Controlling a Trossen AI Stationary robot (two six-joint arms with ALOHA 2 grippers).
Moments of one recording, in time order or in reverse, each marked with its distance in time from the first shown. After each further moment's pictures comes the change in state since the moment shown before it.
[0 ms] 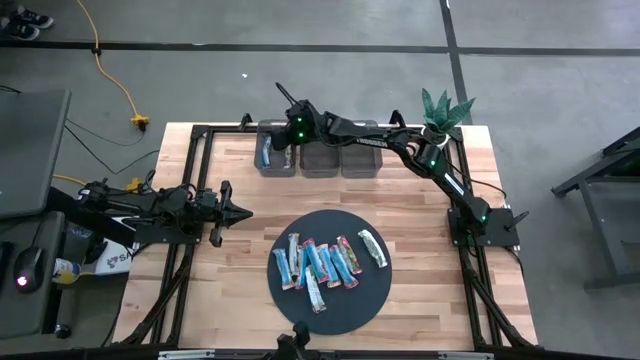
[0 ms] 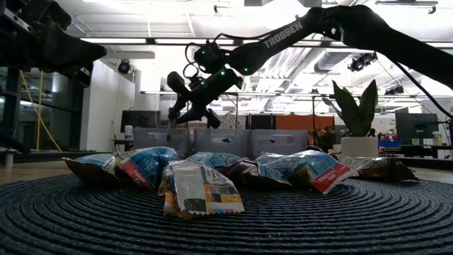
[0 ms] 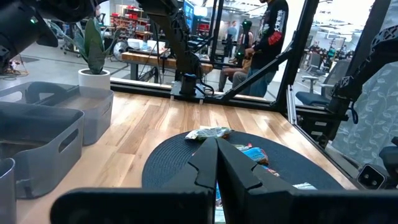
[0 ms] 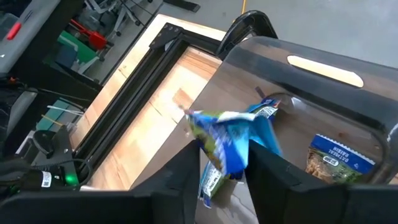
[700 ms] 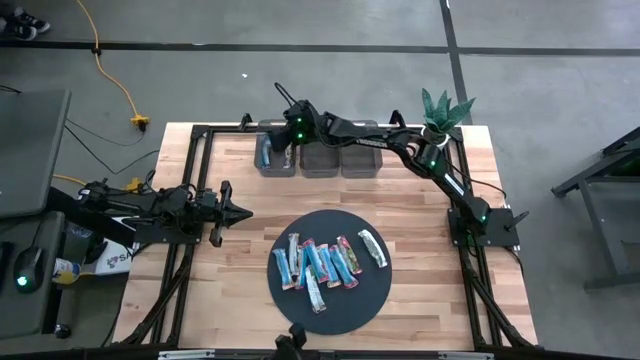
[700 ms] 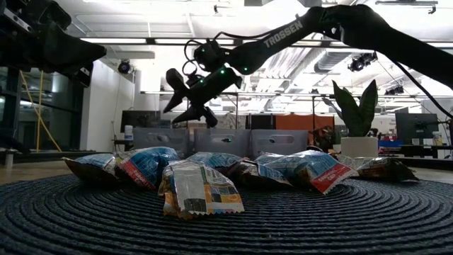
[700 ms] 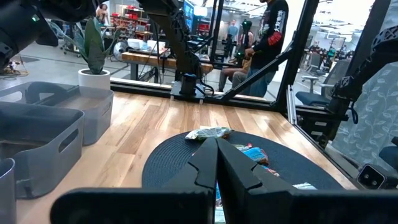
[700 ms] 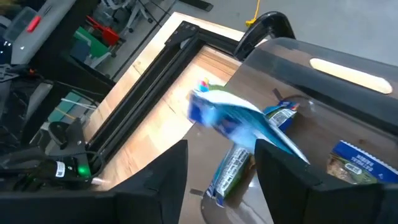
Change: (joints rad) left arm 0.000 0.000 0.000 0.000 0.000 0.000; right arm 0.009 -0.002 0.000 0.028 -0.037 -0.032
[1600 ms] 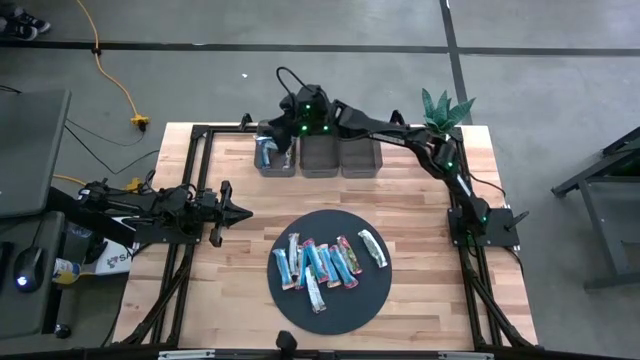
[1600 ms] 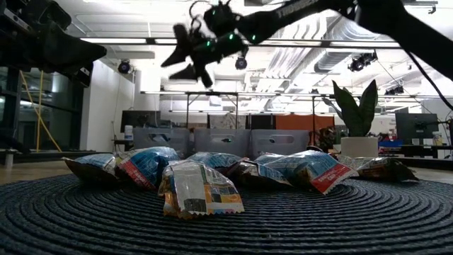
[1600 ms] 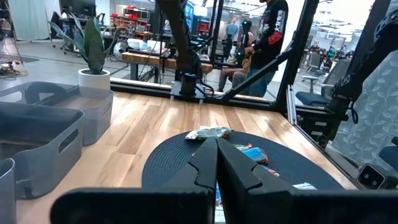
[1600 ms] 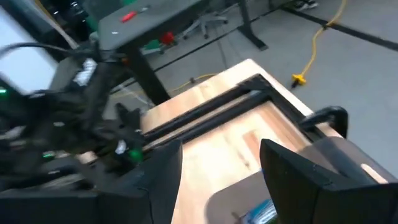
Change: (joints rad) left arm 0.000 0.000 0.000 0.000 0.000 0.000; right arm 0.025 -0.182 0.000 -0.003 -0.130 -0.325
